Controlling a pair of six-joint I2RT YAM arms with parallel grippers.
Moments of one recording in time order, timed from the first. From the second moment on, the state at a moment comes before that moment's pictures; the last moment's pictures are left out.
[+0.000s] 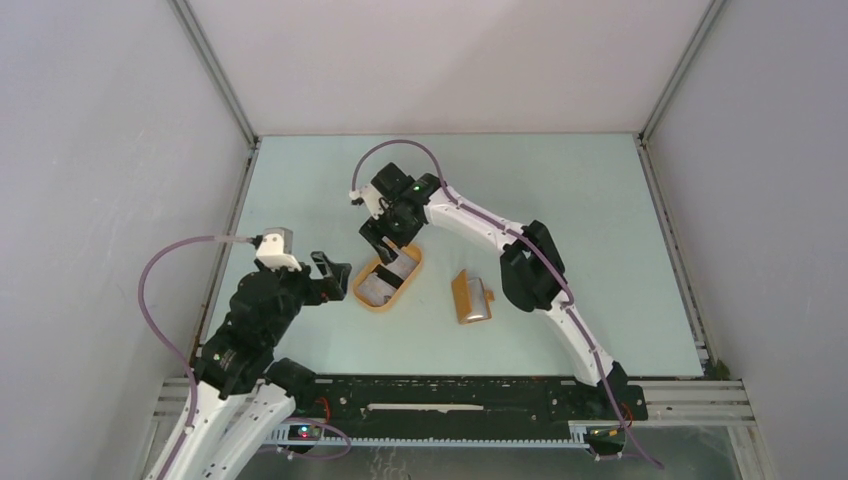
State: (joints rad) left arm -0.45 0.38 0.67 -0.59 -0.18 -0.42; right arm 0.84 2.40 2.23 -0.90 -0.26 -0.12
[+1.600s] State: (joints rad) left arm -0.31 0.35 0.66 -0.62 -0.09 -0.38; right arm 0.88 2.48 2.24 -0.91 -0.09 -0.15
